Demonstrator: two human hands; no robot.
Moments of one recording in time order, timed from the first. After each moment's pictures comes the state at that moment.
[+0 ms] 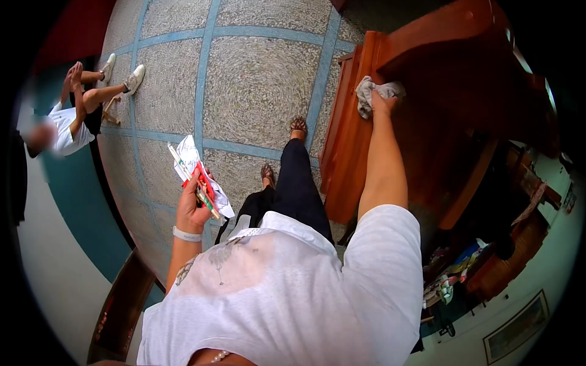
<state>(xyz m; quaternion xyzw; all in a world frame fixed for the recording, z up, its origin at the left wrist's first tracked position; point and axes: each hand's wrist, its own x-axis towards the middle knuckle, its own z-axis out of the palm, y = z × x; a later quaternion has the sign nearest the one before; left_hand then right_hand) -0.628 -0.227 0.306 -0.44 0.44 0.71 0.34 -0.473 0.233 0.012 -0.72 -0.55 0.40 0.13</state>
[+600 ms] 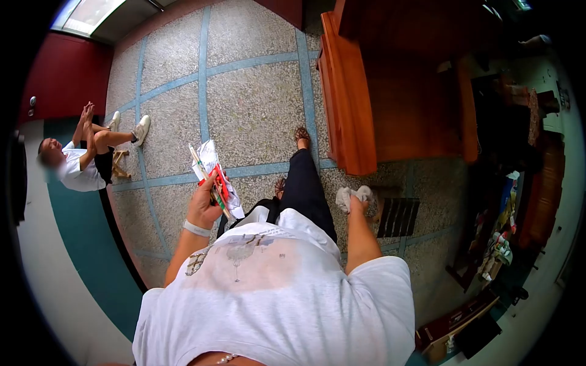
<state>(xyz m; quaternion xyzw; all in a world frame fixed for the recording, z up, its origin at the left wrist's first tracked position) -0.562 -0.377 0.303 -0.23 0.46 0.67 0.53 -0.175 -0.221 0.046 -0.84 -0.13 0.49 0.18</state>
